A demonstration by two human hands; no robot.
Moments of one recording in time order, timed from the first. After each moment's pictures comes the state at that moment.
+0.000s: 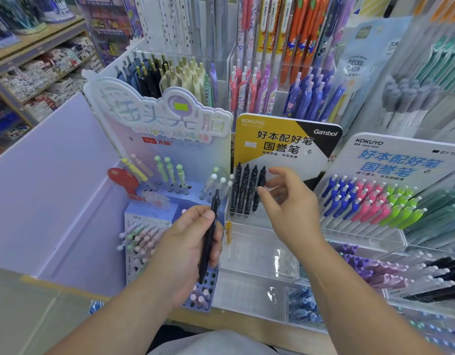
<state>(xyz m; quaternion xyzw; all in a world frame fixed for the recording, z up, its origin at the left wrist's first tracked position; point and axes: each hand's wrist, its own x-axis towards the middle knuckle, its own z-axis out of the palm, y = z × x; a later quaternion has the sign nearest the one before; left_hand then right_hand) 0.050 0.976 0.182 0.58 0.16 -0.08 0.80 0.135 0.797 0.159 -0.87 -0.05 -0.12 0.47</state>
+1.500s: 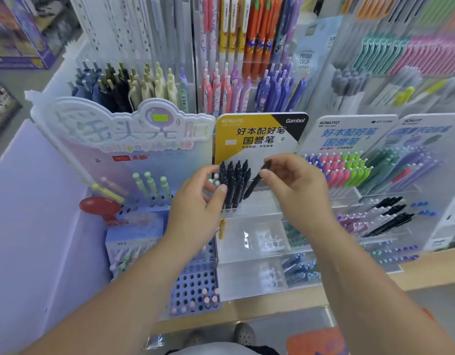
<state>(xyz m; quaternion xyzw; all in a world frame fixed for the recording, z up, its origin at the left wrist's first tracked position) 0.123 1.000 0.175 0.85 -0.08 0.02 0.52 0.103 0.811 0.207 -0.82 0.04 -0.17 0.54</state>
